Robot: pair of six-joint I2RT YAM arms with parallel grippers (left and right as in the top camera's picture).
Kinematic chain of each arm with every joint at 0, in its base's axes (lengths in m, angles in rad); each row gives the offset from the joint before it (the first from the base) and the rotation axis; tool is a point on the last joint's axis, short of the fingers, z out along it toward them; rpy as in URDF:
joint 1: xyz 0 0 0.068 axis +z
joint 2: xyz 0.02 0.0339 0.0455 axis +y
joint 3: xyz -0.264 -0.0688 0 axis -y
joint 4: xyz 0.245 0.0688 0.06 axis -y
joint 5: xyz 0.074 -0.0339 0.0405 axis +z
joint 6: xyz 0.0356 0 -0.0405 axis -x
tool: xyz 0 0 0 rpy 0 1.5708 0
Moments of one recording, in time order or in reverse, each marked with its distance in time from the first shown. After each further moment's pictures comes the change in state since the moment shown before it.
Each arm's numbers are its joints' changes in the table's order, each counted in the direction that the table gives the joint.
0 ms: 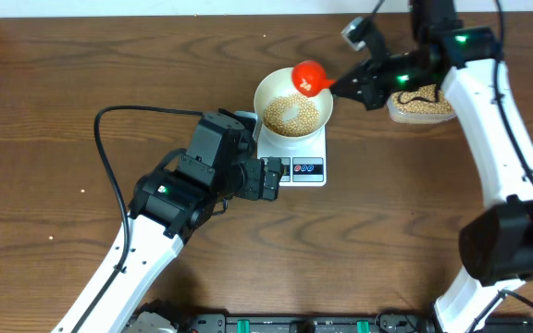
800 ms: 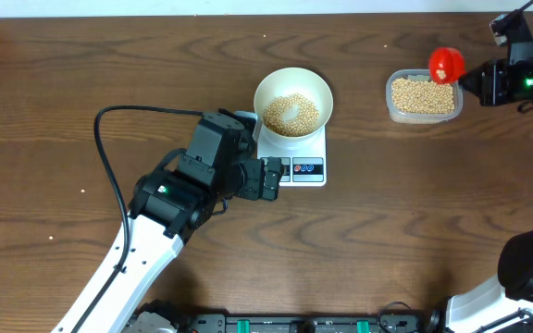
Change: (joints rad) left arm 0.000 0.000 0.000 0.000 0.000 0.000; right arm -0.441 -0.104 0.000 -0.121 -0.282 -0.049
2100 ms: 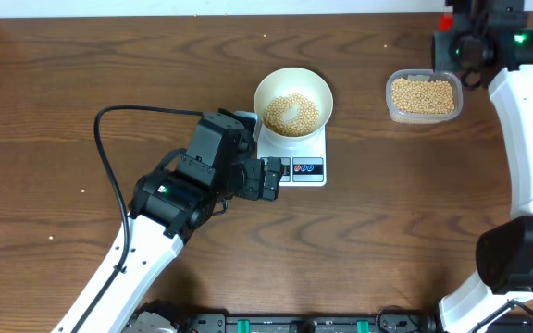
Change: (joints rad) left arm 0.000 0.000 0.000 0.000 0.000 0.000; right arm 0.286 0.045 0.000 0.360 -0.577 -0.303
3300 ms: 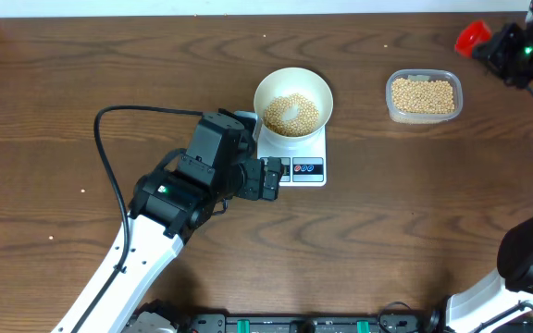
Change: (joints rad) left arm 0.000 0.000 0.000 0.000 0.000 0.000; right arm -0.278 0.000 -0.113 0.049 0.478 -0.562
